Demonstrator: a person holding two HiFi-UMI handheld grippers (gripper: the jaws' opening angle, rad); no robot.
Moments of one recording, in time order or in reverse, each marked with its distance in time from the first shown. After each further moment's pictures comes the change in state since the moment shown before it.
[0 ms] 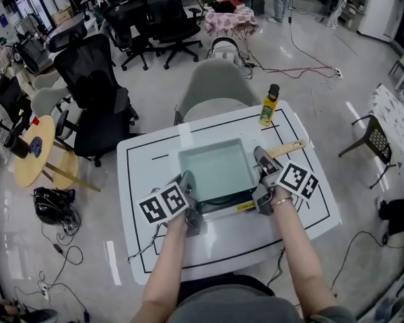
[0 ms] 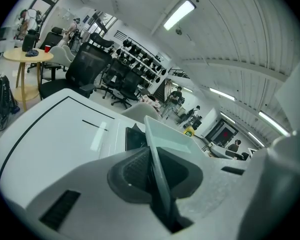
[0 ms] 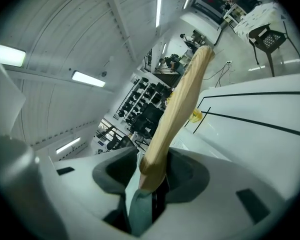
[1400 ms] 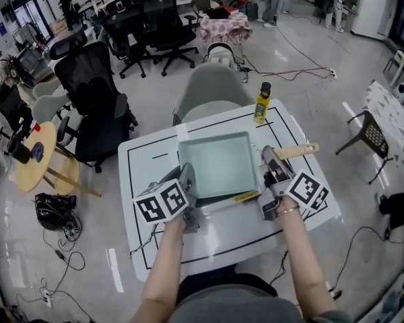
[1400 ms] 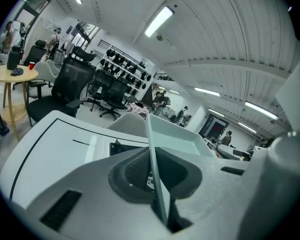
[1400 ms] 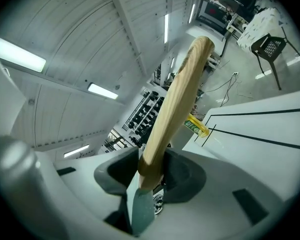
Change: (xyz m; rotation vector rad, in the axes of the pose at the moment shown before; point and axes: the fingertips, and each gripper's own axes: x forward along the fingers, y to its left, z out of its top) left arm -0.033 -0.042 0.021 0.153 -0.065 -0.090; right arm -0.072 0.044 0.018 -0.051 -0.159 0.083
